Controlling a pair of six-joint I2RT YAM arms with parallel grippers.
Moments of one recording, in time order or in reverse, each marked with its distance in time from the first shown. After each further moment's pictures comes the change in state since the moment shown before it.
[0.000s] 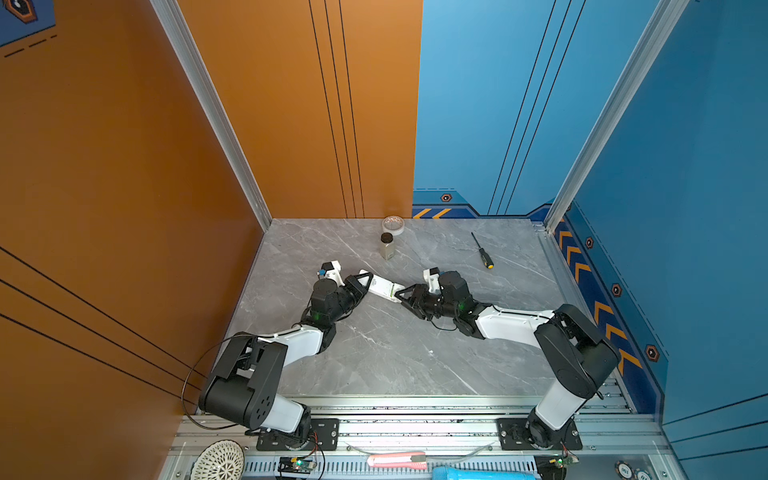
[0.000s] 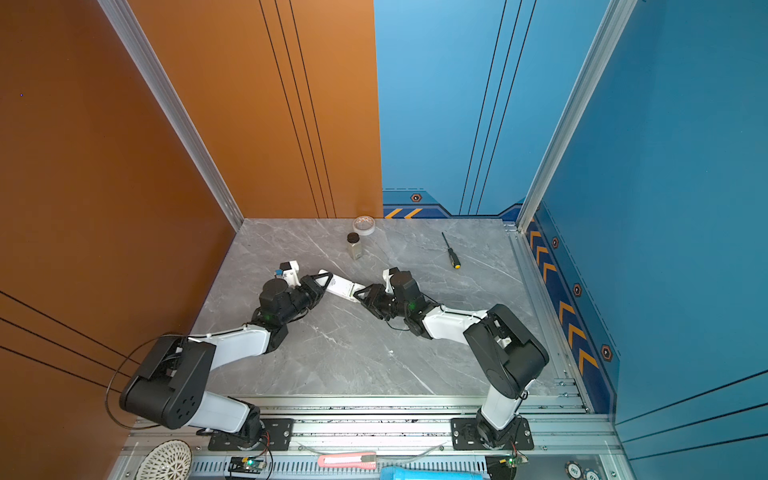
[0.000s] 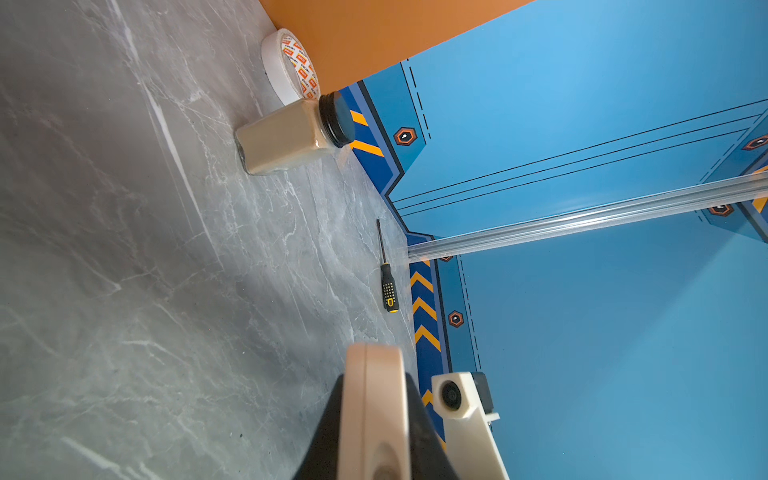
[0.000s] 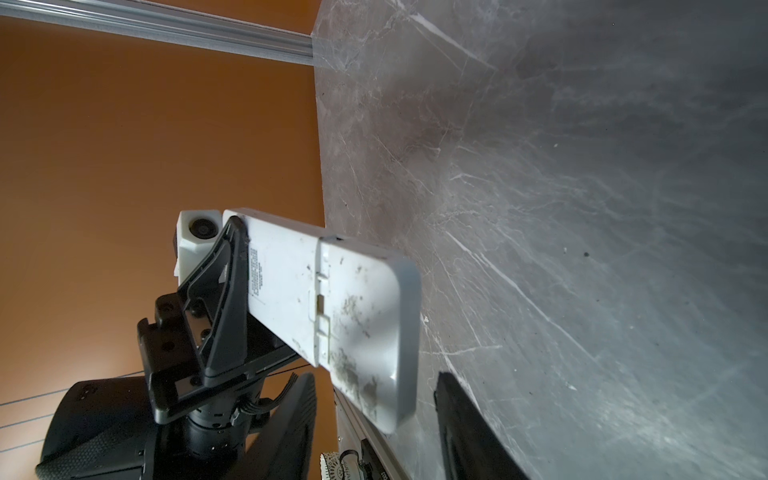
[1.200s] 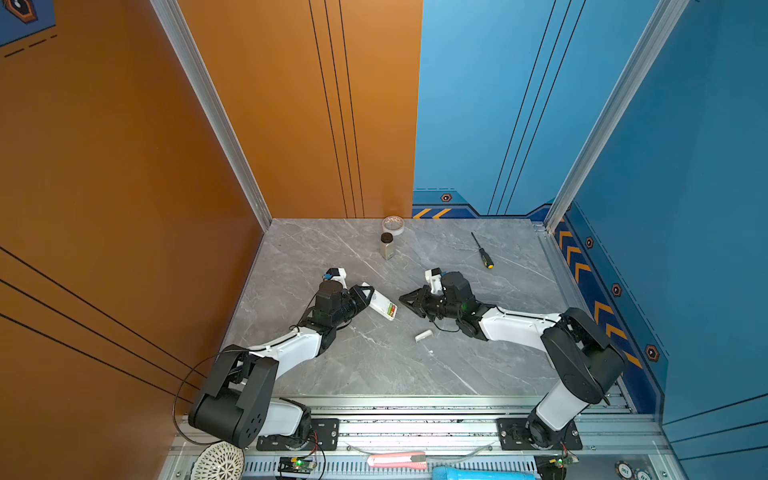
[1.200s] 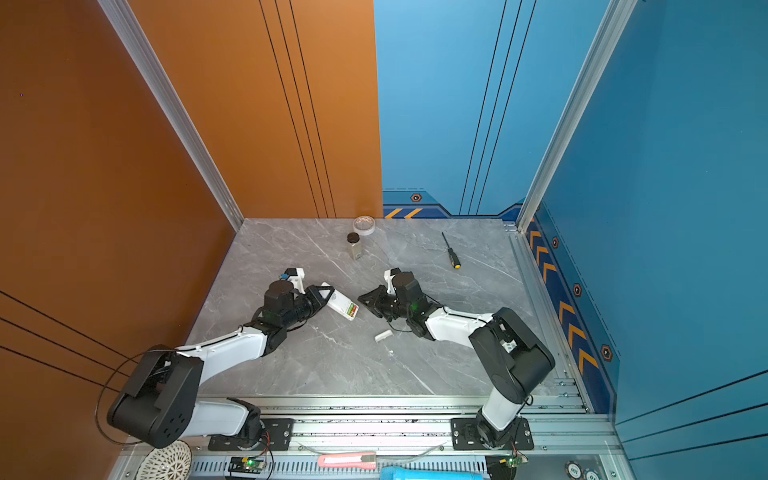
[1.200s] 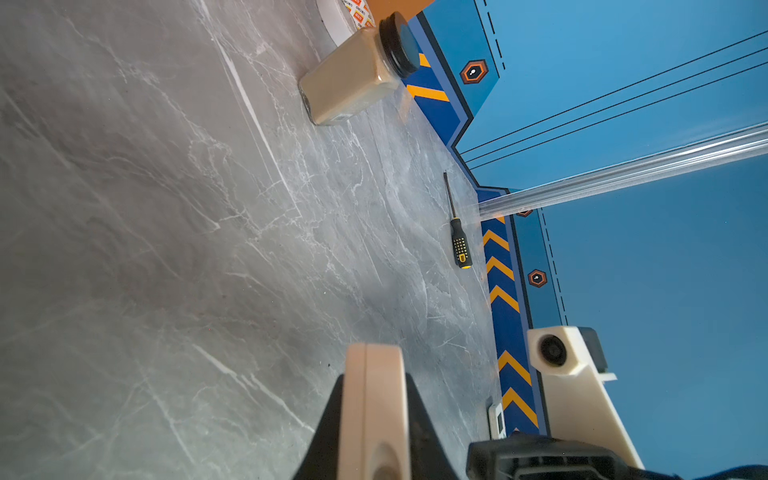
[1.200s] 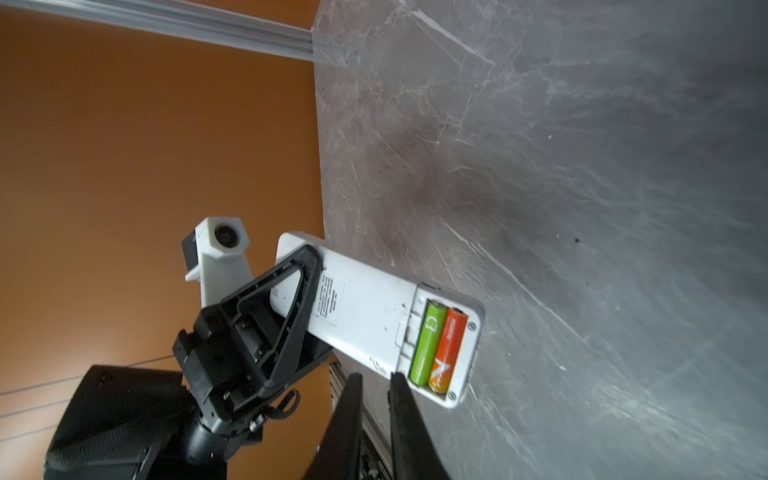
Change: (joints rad) left arm -0.038 -0.092 0.011 -0.322 -0.034 0.200; right arm -0.010 -0.074 -0.016 -0.106 -0.001 -0.048
